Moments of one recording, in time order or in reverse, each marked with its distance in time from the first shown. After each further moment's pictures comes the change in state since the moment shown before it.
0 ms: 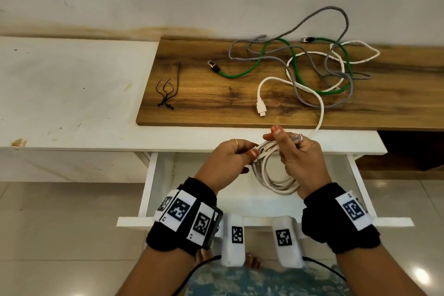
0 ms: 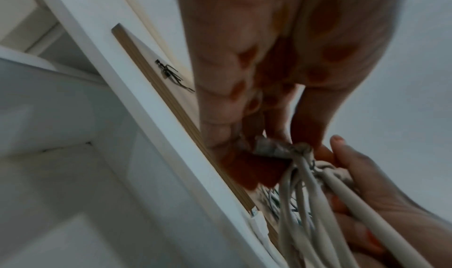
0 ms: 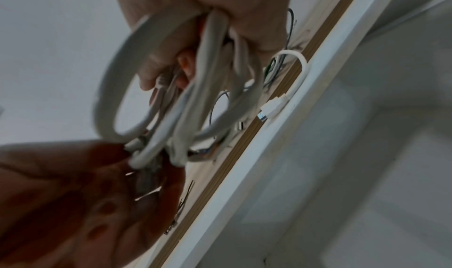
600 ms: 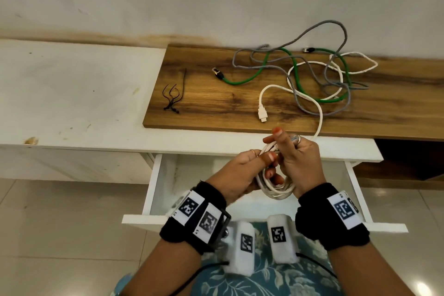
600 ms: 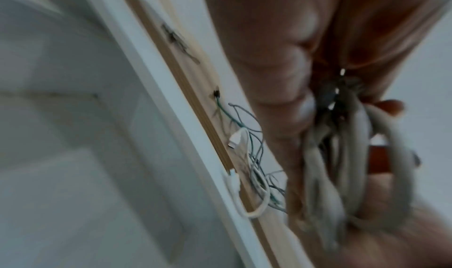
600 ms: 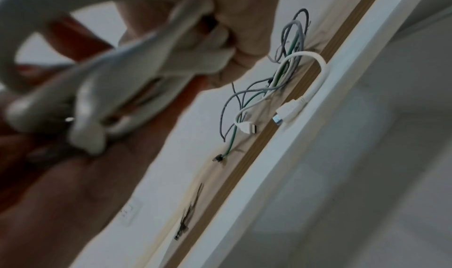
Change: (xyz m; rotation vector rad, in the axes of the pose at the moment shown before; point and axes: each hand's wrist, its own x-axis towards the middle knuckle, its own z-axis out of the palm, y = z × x) left_hand -0.015 0.008 0.018 -0.426 -0.258 -0.040; right_hand -0.005 -0.014 0.003 0.073 -0.019 -0.050
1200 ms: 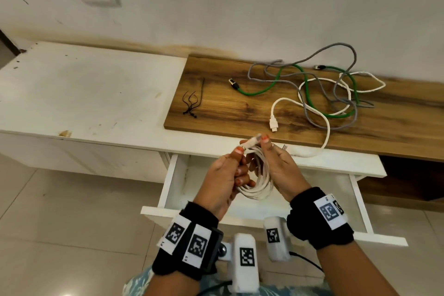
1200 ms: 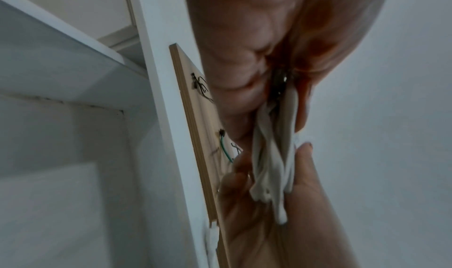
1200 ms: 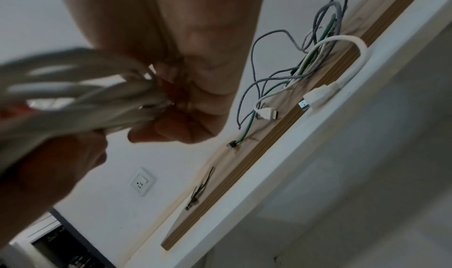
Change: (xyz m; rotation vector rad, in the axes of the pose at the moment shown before) left_hand -0.049 0.008 -0.012 -0.338 0.384 0.219; right_hand -0.007 -0.004 0.038 -0.041 -0.426 0.116
